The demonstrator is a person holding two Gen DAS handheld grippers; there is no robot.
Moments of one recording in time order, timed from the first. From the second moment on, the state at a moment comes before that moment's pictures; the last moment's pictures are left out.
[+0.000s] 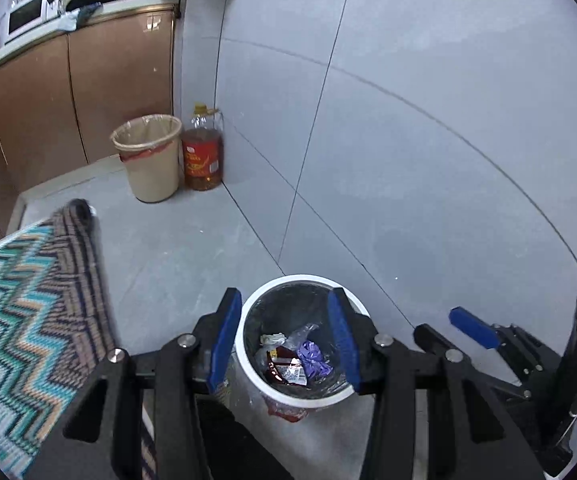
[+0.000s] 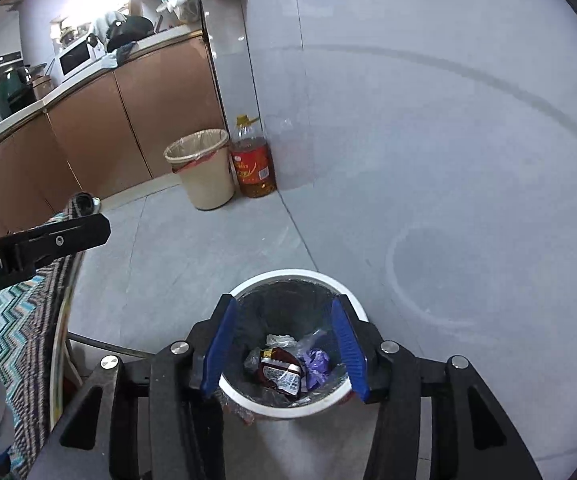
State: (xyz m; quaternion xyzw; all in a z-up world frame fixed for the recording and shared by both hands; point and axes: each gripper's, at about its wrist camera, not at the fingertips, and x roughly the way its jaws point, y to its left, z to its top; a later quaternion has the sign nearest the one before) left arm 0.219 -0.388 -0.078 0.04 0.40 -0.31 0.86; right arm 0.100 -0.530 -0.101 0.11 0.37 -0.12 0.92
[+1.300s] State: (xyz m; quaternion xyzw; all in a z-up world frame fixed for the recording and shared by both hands) left arm 0.064 -0.084 0.047 0.03 0.23 -0.14 0.96; right arm -0.021 -0.318 0.051 0.03 0.22 -0.03 0.97
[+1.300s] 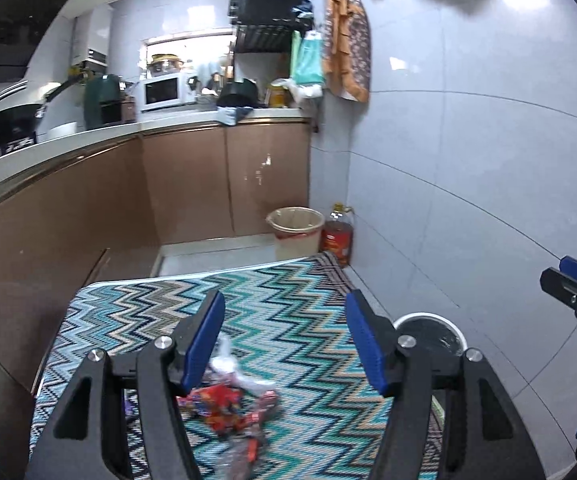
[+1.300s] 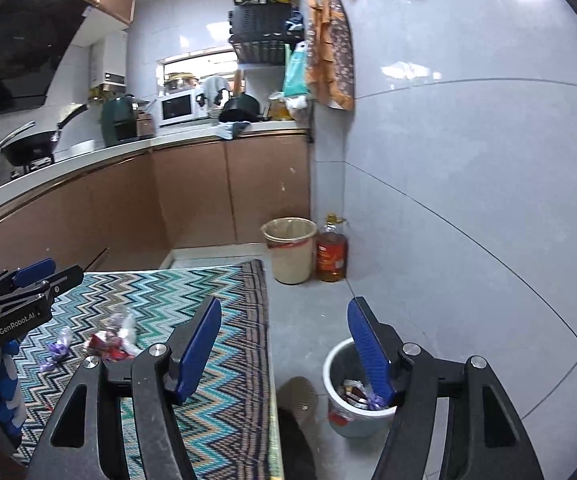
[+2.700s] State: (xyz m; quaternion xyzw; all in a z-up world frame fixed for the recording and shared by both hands) left arm 0.151 0.106 -0.123 -0.03 0.42 -0.06 0.91; right arm 0.163 -0.158 -0.087 0.00 0.43 0.25 0.87
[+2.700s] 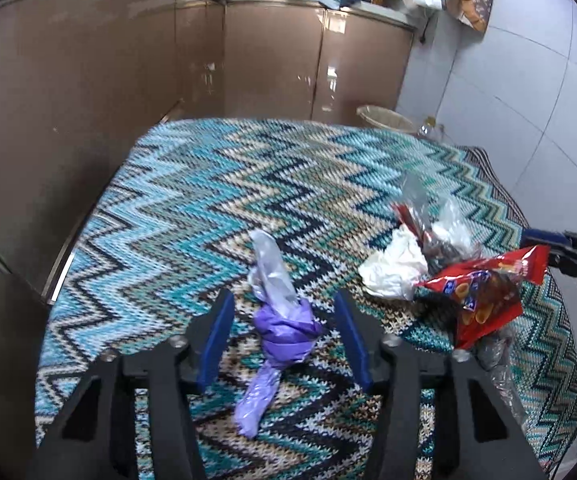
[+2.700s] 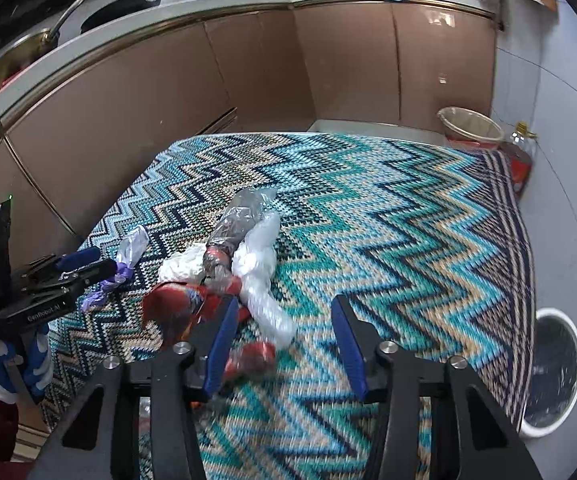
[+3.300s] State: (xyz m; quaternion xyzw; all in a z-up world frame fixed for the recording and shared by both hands) left arm 0.158 0.107 -0.142 -0.05 0.43 -0.08 0.90; right arm 0.179 -0.134 -0.120 -0.04 0.47 0.28 0.84
